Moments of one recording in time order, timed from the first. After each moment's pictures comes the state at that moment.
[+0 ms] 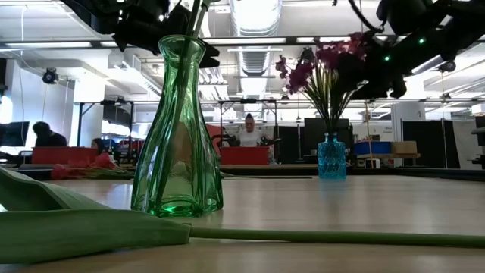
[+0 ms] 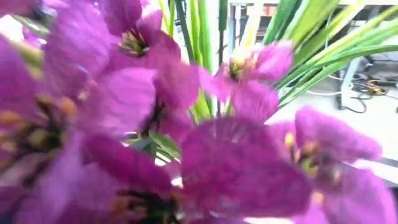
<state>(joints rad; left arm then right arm) 0.58 1.27 0.89 0.11 0.43 0.17 -0.31 0.94 0.40 0.21 0.69 0.28</state>
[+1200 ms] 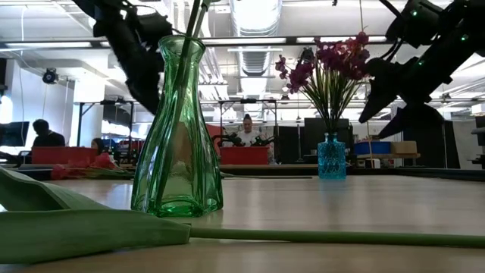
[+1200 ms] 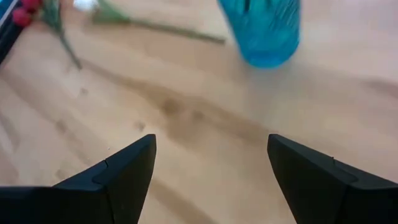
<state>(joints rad) 0.58 1.27 0.97 -0.75 0.08 0.20 -0.31 0.76 0.40 -0.41 0.16 0.80</state>
